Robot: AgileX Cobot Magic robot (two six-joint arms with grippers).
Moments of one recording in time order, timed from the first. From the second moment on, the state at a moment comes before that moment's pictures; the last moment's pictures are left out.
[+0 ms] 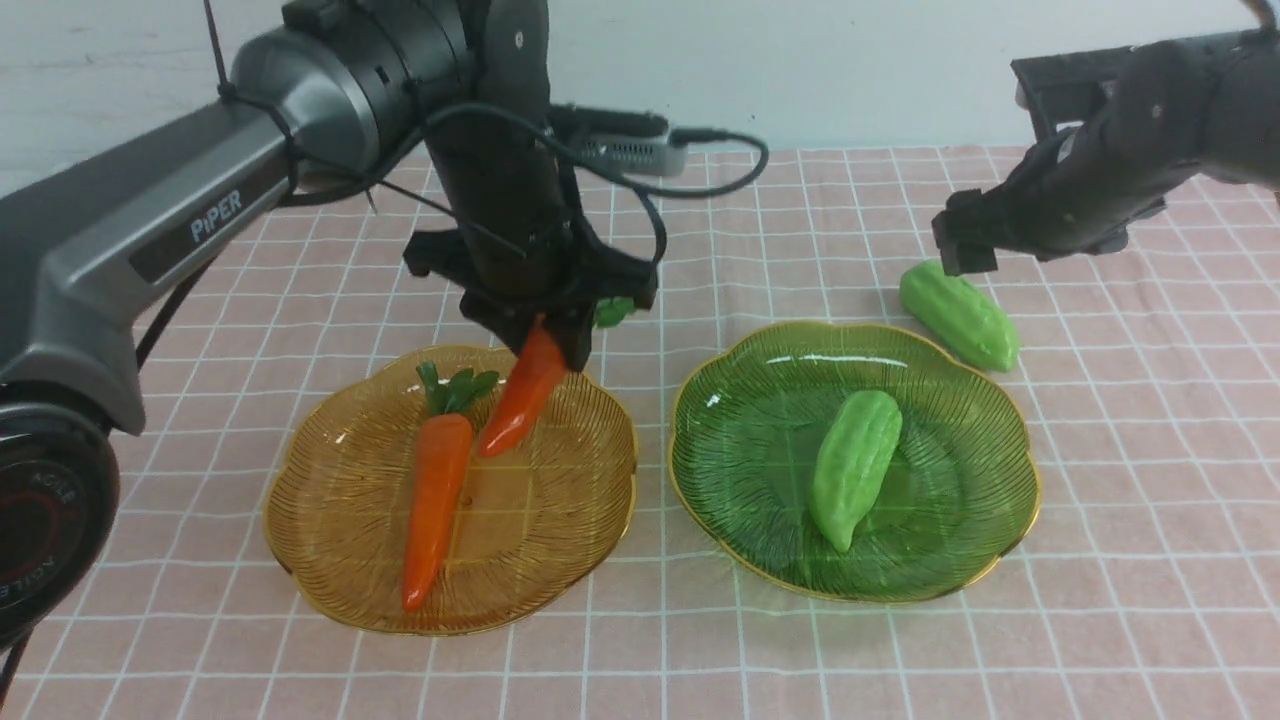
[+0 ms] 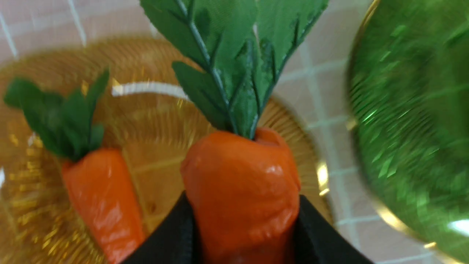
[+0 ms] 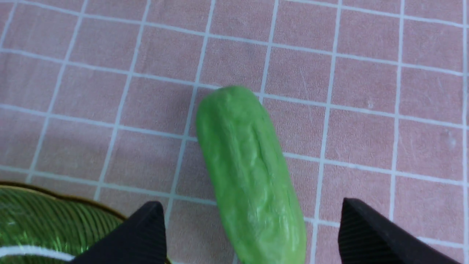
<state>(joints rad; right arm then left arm) 0.15 2.05 -1.66 0.00 0.74 0.01 -0.43 2.07 -1.92 -0.05 1.25 -0.19</state>
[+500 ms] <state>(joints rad) 0.15 2.34 -1.91 0.00 0.83 0.01 -0.43 2.07 -1.82 -0.01 1.24 -0.20</state>
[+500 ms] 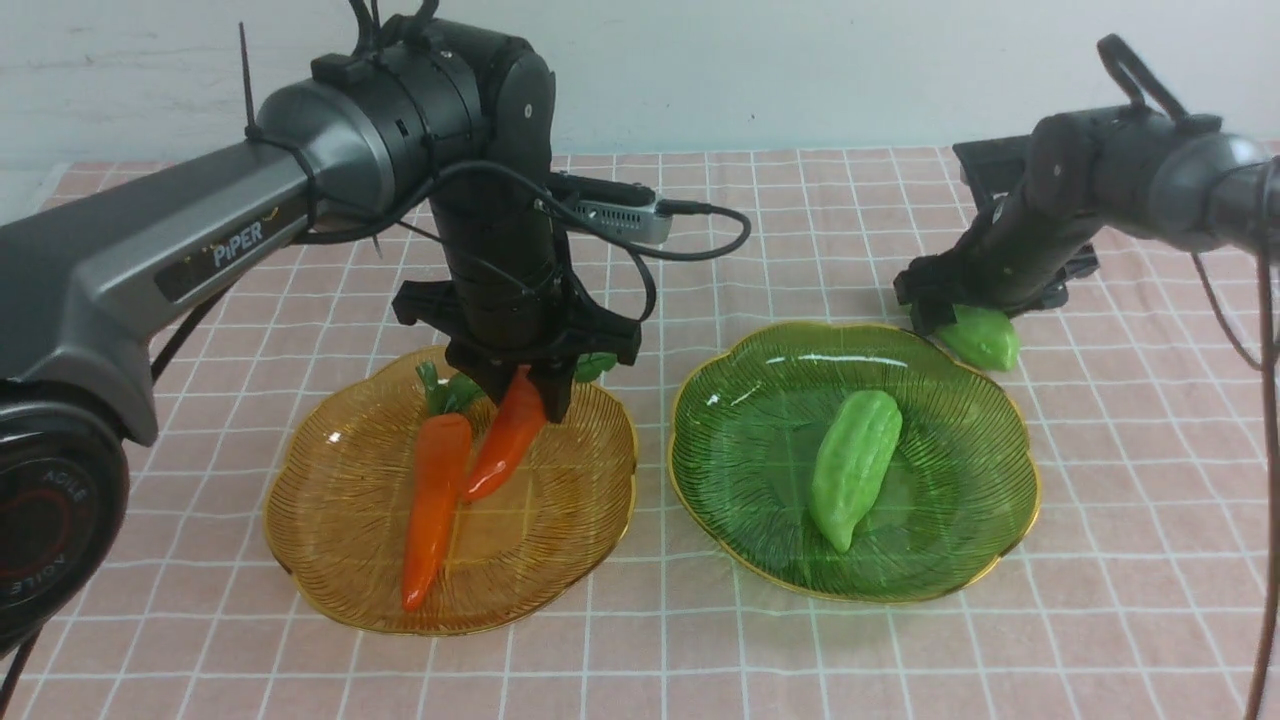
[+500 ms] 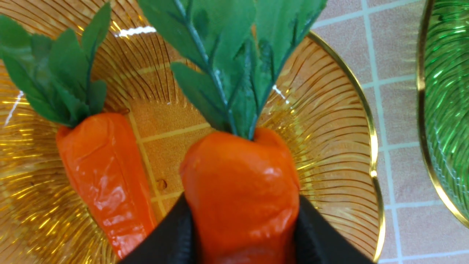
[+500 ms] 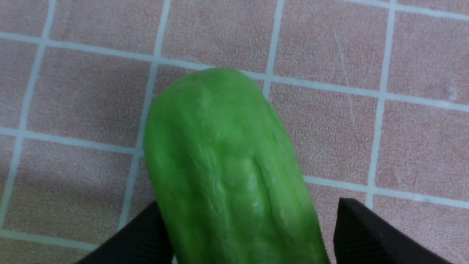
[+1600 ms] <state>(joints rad) 0.16 1.91 -1.65 0.16 1.24 0.06 -0.43 1.54 -1.62 0.00 1.24 -0.15</state>
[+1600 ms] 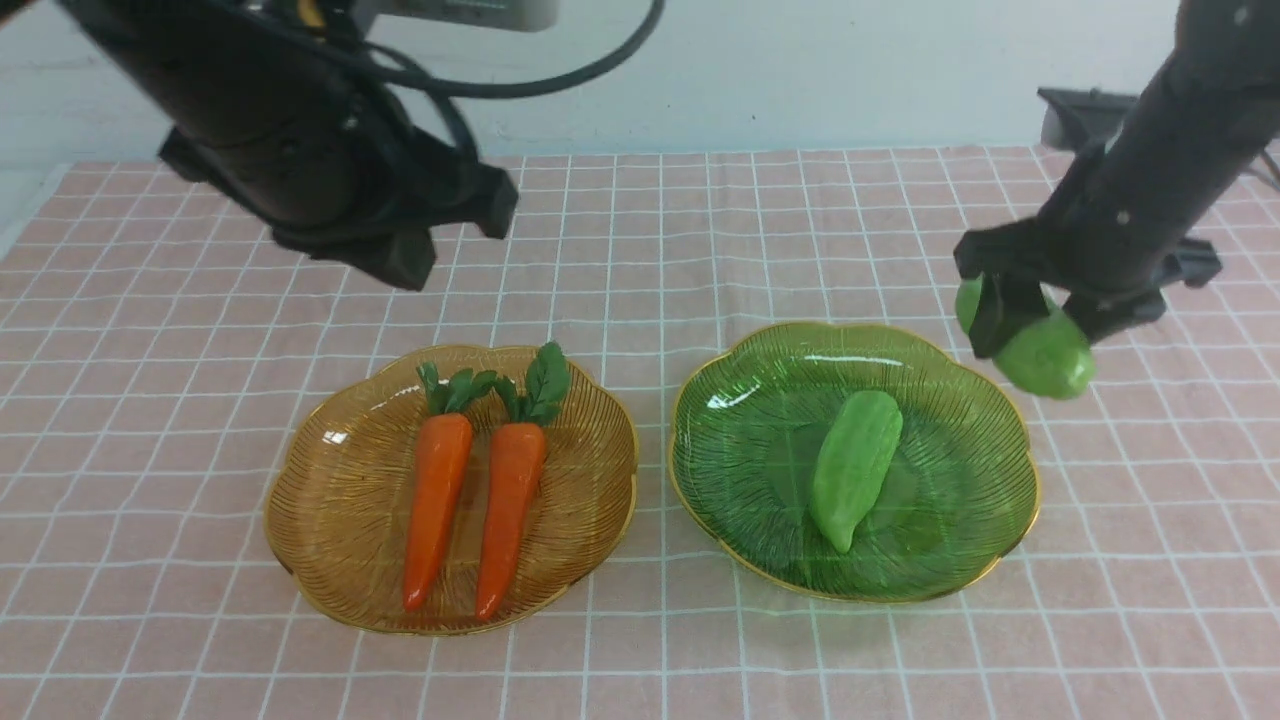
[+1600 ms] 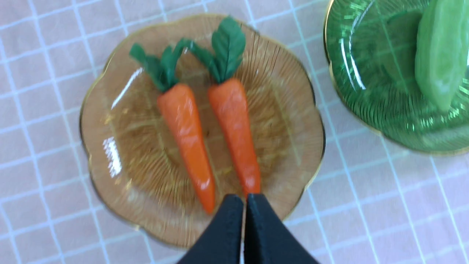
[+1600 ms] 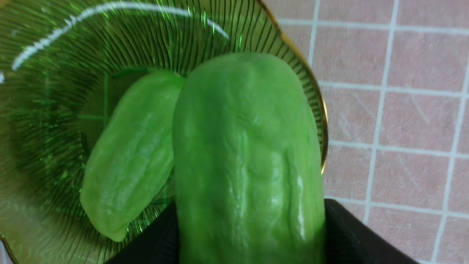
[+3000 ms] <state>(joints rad) 0.16 0.29 -0.72 0.28 0.49 -0.13 -0.43 0.68 -0.82 -0.06 0.76 -0.16</state>
